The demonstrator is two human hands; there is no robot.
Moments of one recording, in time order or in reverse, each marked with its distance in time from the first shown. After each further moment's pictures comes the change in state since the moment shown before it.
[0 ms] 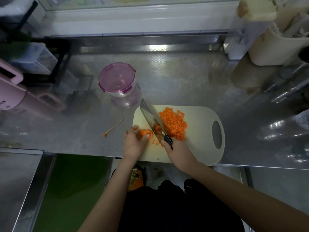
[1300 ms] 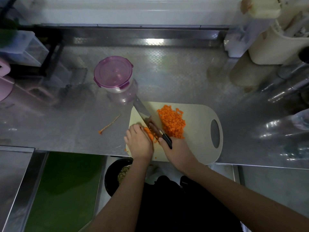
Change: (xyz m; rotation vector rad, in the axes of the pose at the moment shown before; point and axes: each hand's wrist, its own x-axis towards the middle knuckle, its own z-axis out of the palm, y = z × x) left_hand 0.002 -0.007 0.052 0.354 0.426 0.179; right_hand -0.011 -0.014 -0.009 0.097 0.003 0.015
